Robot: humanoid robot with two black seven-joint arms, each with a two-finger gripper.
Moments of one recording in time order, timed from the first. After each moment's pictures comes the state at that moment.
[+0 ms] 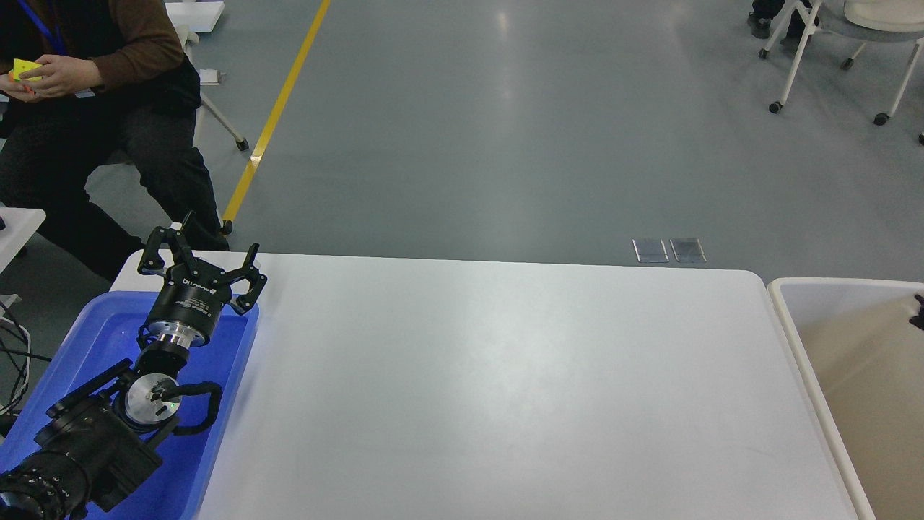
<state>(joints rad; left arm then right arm) -0.58 0.33 -0.75 -0.45 -0.16 -0.64 -0.52 0.83 -0.67 0.44 0.30 0.38 0.06 -0.04</state>
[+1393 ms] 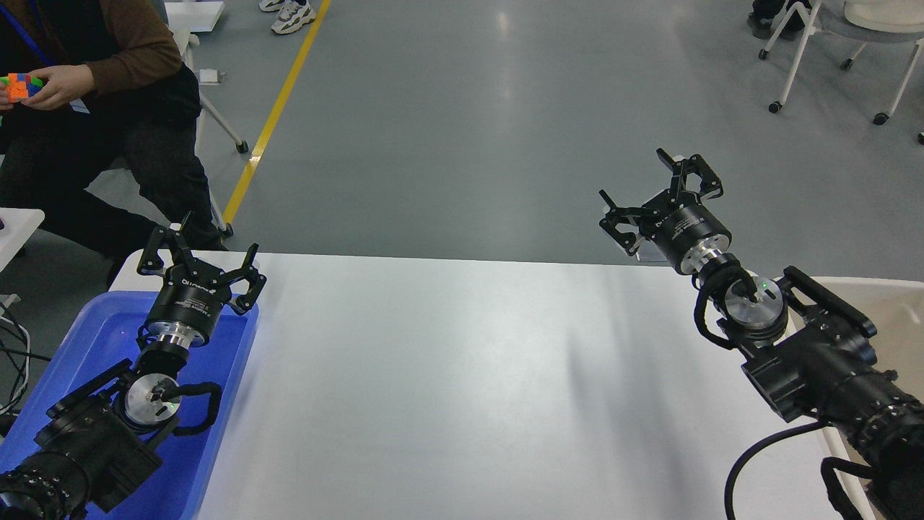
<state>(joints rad) -0.58 0.33 -0.75 -0.45 -0.16 -0.64 -0.52 0.83 -0.20 0.75 0.55 0.37 0.33 0.05</state>
